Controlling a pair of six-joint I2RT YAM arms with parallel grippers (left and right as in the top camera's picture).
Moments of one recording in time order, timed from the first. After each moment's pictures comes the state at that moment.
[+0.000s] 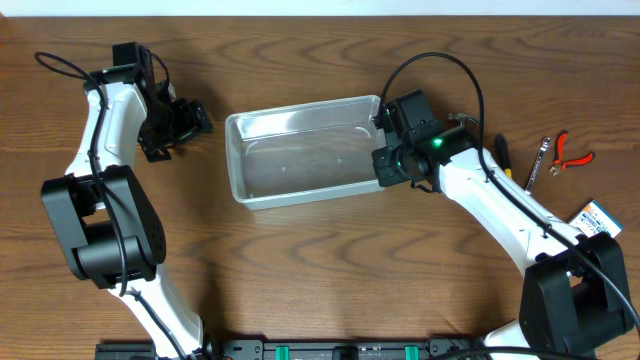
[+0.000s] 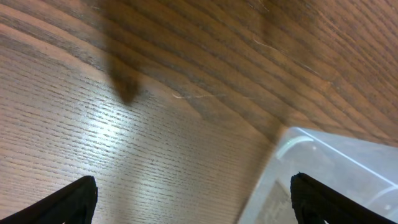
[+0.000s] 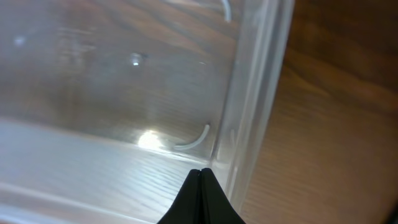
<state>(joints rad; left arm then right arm) 0.19 2.03 1.61 -1.03 0.21 -0.27 0.44 1.69 1.18 -0.68 -0.04 0.18</state>
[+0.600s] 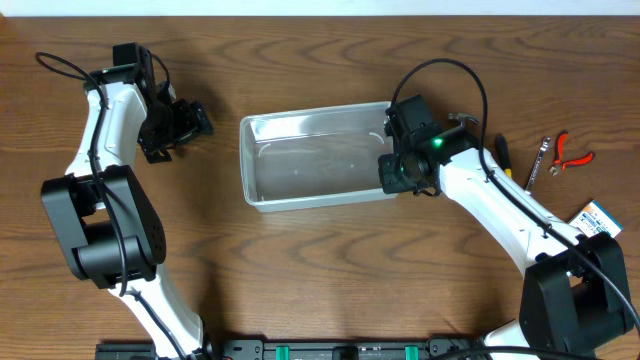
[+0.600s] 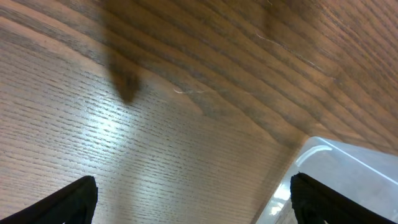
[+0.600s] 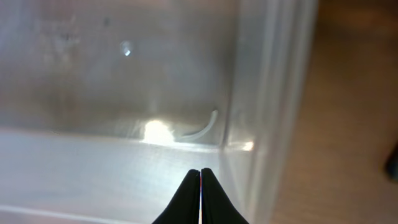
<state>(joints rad) 0.19 2.03 1.61 -1.04 0.21 -0.27 0.44 1.69 1.18 -0.80 -0.05 0.30</state>
